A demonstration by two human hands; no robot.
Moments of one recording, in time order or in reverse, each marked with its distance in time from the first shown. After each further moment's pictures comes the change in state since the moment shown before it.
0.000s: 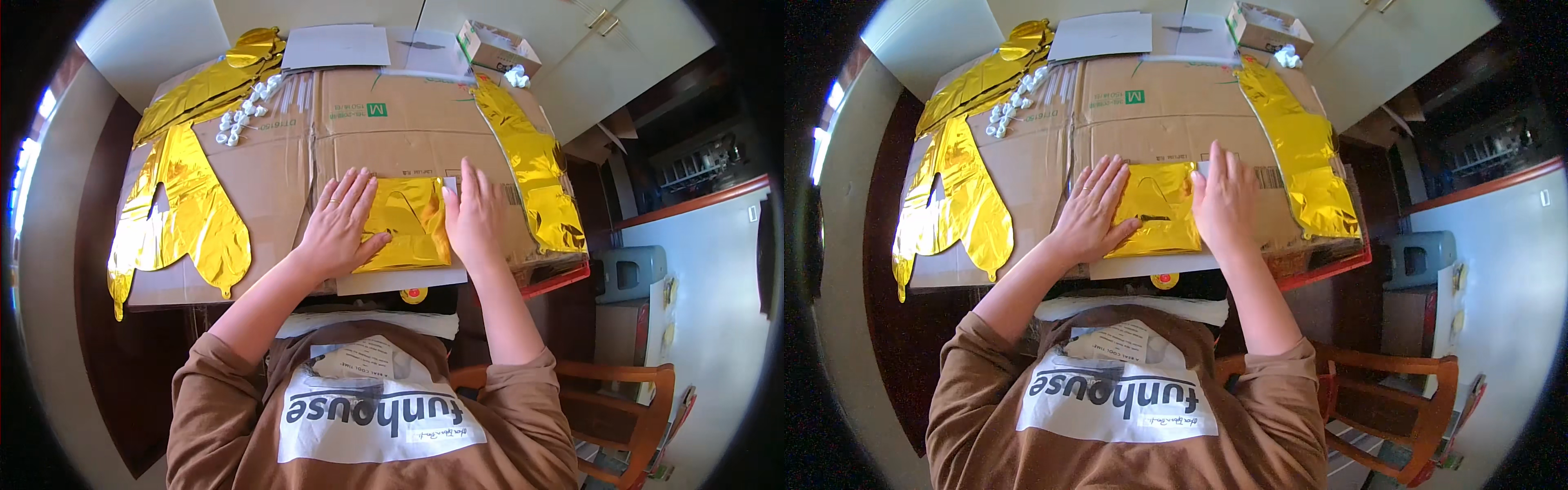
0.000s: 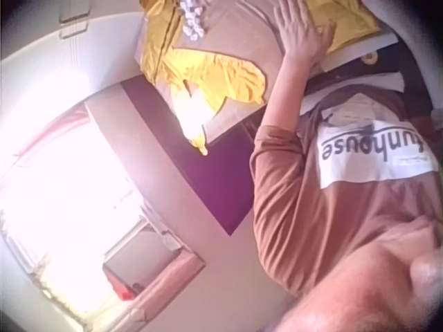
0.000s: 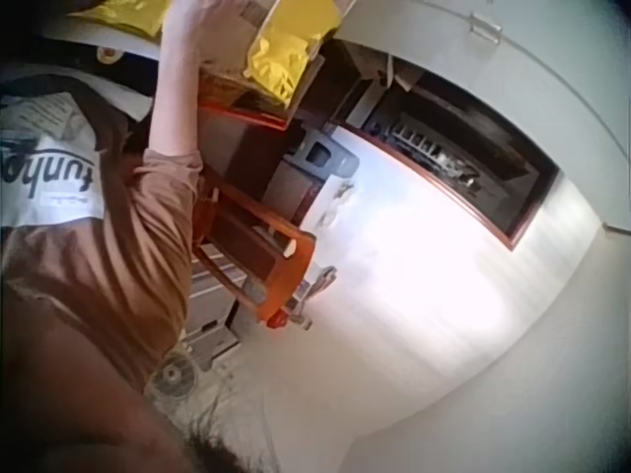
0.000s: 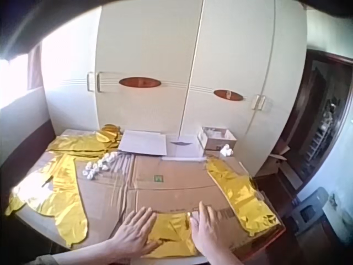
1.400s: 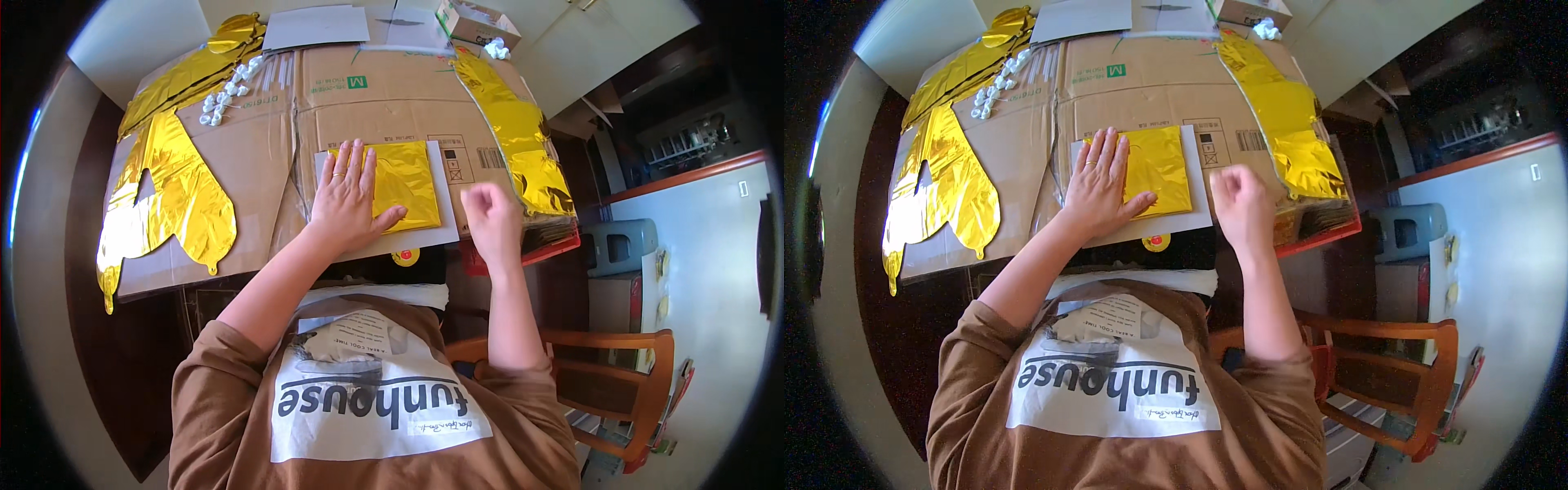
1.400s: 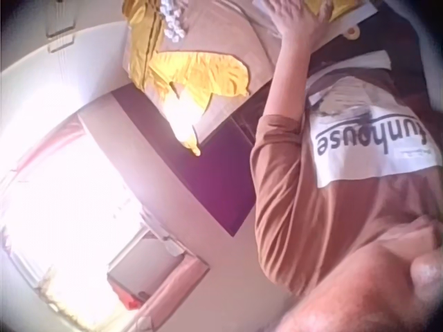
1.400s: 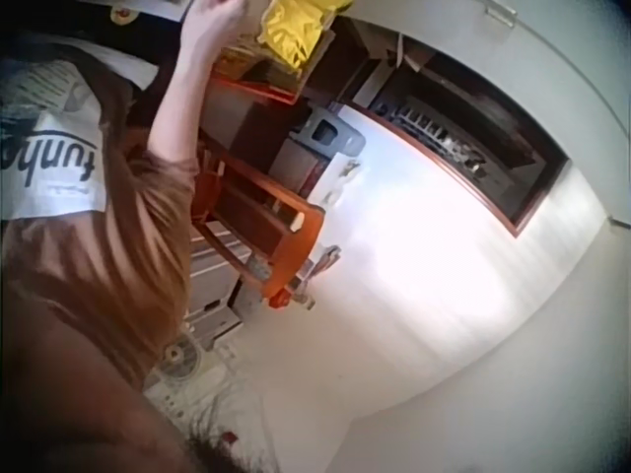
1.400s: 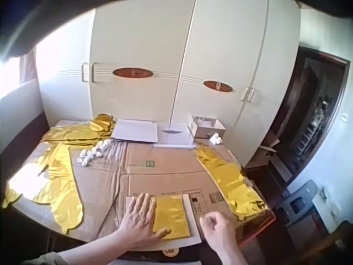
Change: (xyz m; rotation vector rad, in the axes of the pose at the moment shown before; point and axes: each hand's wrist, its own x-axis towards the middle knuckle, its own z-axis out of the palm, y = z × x) left_hand 0.004 0.037 0.026 0.127 -0.030 -0.111; right_hand -0.069 0.030 -0.032 0.371 0.061 0.279
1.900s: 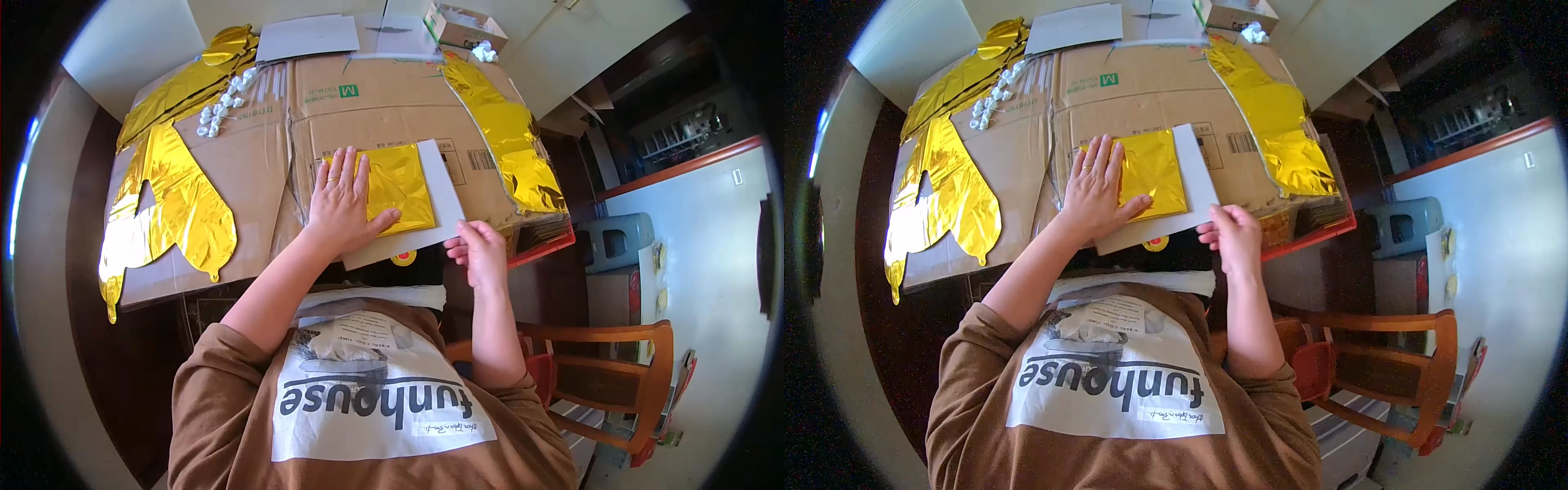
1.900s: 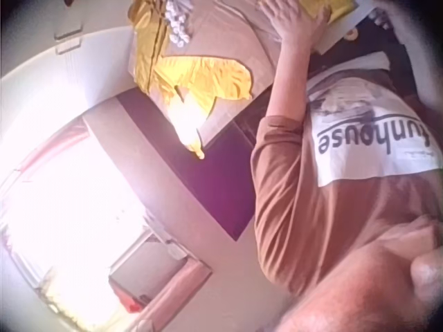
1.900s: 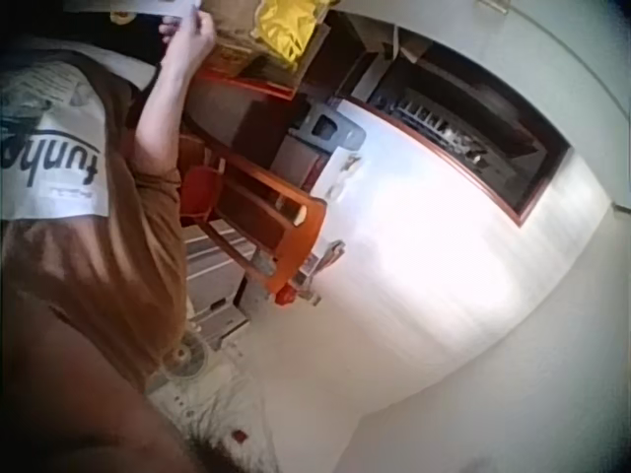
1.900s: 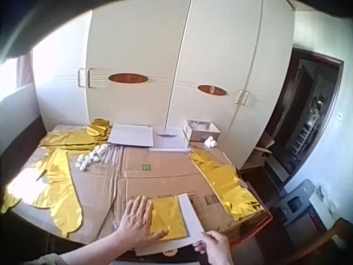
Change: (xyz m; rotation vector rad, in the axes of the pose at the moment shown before) left_hand 0.005 0.004 -0.012 -0.027 -0.050 -0.034; right_hand -0.044 0.013 0.004 0.740 -0.071 0.646
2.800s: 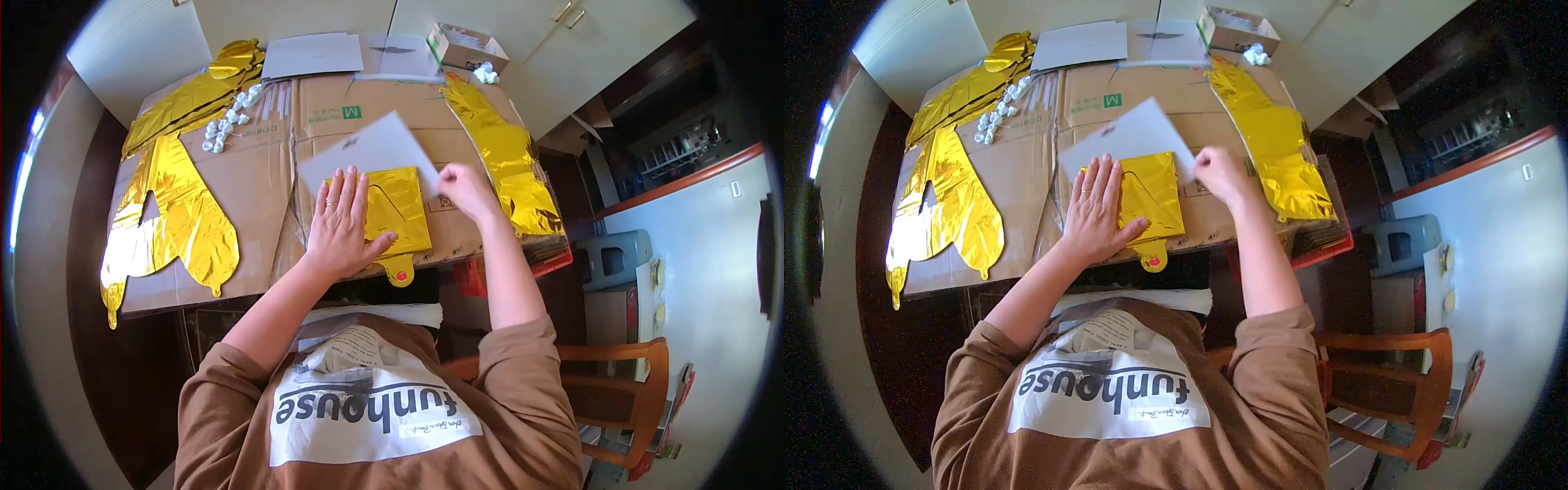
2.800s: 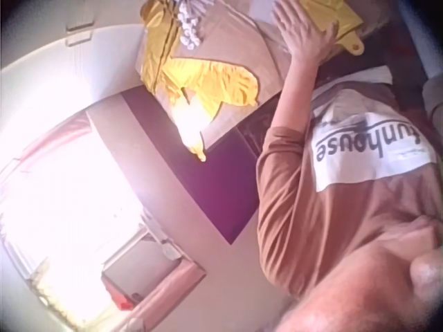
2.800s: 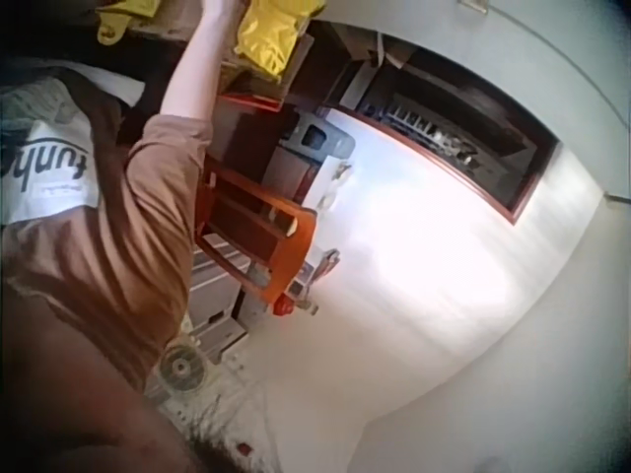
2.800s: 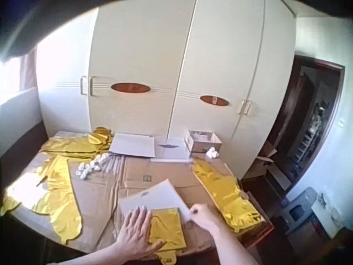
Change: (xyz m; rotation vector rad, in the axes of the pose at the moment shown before) left_hand -0.005 -0.002 0.002 -0.026 0.133 0.025; right_hand 0.156 -0.054 0.029 -0.804 -0.273 -0.454
